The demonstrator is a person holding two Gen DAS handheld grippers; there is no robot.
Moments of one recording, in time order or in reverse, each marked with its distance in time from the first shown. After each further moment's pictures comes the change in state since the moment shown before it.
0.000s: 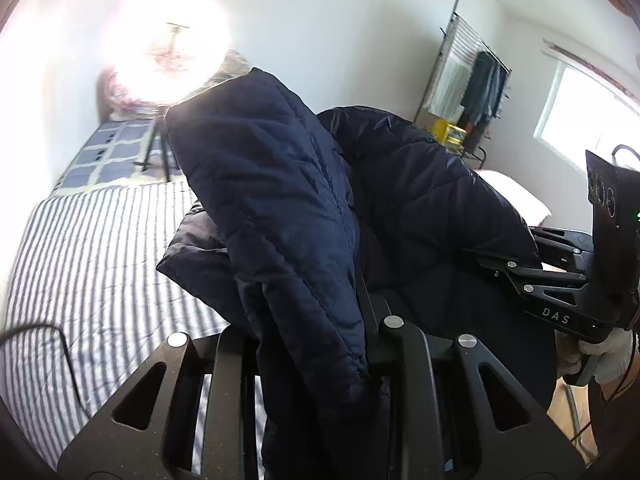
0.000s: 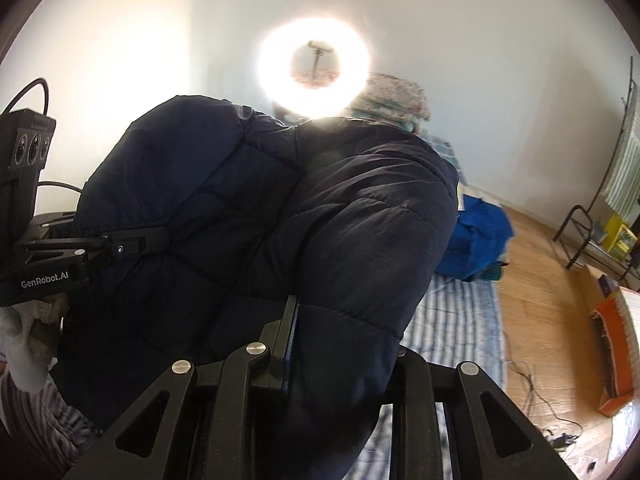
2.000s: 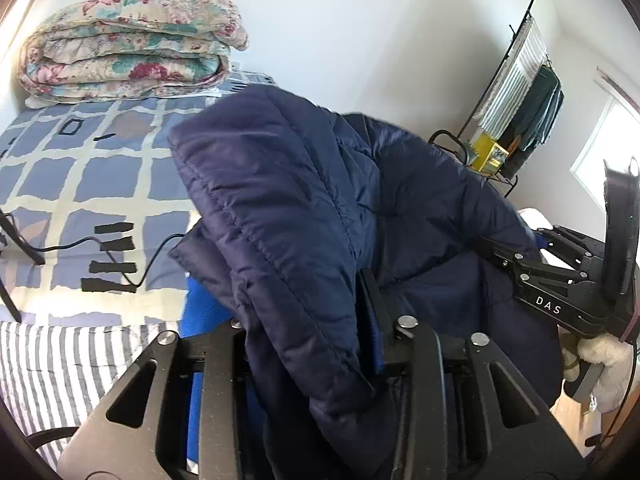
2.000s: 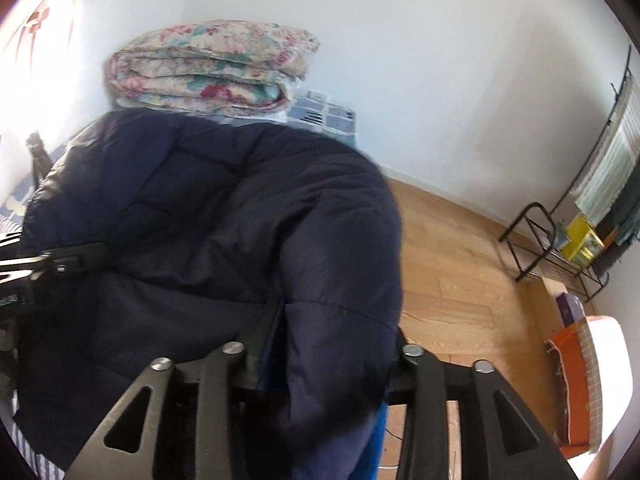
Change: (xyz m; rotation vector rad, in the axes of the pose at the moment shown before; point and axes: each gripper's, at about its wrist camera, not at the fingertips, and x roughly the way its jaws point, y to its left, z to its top) left arm 0.484 0.063 0.265 -0.149 0.089 -0.002; right arm 0.395 -0.365 0.190 0.028 0.147 -0.292
